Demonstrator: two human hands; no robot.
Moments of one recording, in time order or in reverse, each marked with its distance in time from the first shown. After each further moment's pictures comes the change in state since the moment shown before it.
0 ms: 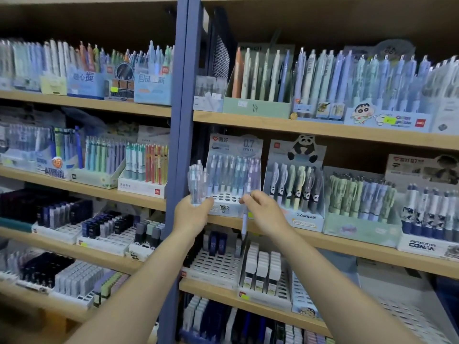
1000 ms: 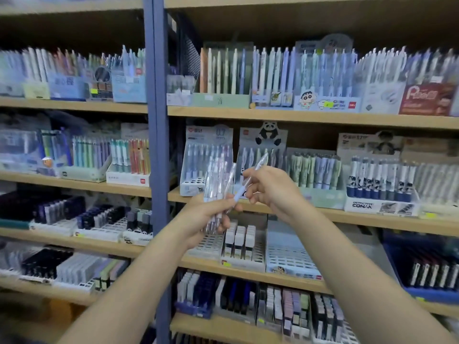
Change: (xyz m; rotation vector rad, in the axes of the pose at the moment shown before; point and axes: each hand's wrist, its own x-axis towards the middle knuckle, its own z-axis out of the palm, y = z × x) left_hand -0.117 0.053 0.010 -0.298 -0.664 -0.146; right_hand -0.088 -0.042 -0.084 0.573 0.006 0.147
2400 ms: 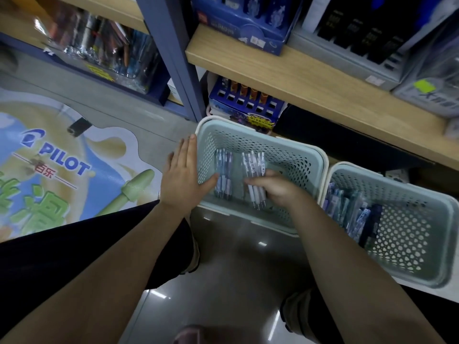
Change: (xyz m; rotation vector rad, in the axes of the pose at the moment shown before) left_hand -0.139 -0.592 -0.176 1.328 0.170 -0.537; right_hand -0.131 0.699 0.040 -0.144 -0.365 1.300
